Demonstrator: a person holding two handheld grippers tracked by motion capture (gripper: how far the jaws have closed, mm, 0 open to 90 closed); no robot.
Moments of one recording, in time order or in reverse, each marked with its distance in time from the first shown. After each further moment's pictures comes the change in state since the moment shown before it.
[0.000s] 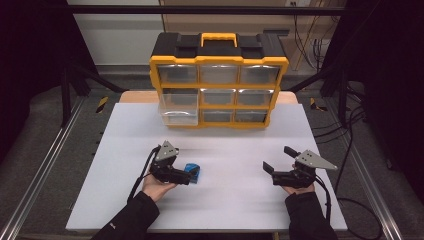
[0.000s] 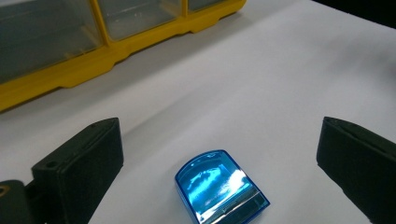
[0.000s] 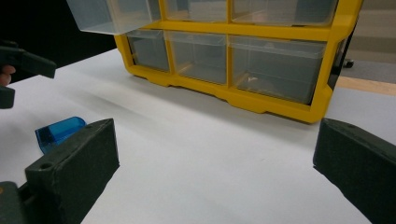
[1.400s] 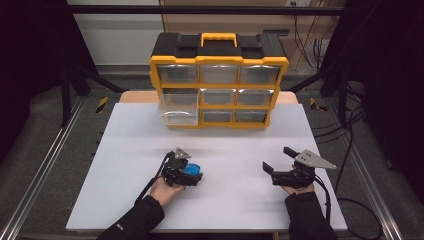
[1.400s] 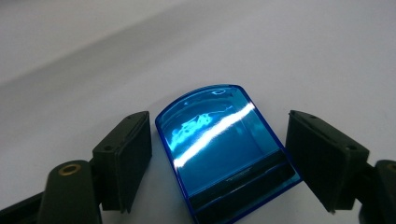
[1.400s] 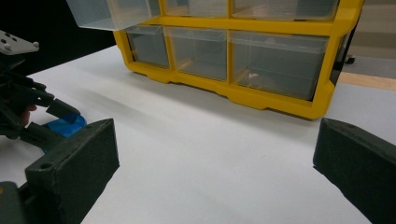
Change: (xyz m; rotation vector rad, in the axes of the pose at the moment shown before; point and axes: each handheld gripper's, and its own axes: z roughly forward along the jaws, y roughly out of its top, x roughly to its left) left arm -0.005 -0.018 0.043 0.282 0.047 -0.120; right arm 0.000 -0.001 0.002 0.015 0.001 0.004
